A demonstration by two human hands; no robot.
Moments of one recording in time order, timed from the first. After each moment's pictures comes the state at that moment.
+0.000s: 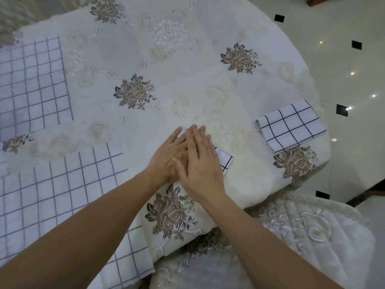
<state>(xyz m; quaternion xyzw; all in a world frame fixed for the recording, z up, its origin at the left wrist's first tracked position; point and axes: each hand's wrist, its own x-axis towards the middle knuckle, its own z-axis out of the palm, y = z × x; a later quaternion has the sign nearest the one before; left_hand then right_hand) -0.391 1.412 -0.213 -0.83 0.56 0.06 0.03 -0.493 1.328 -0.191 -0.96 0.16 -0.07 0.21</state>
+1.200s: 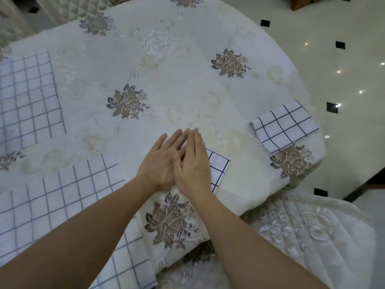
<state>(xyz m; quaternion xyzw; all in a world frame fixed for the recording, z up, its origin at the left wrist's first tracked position) -0.380 1.426 -0.211 -0.85 0.52 0.10 -0.02 -0.463 1.337 -0.216 -0.91 0.25 -0.06 0.32</state>
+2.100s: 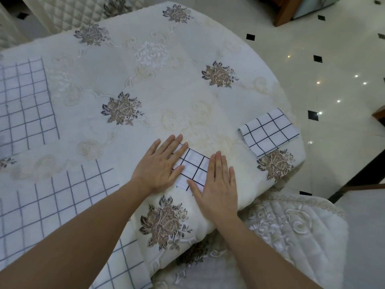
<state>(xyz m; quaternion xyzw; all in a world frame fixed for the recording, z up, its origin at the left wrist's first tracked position) -0.379 1.427 -0.217 -0.86 0.51 0.07 -0.01 -0.546 1.299 -0.222 -0.95 0.29 0.03 0.09</state>
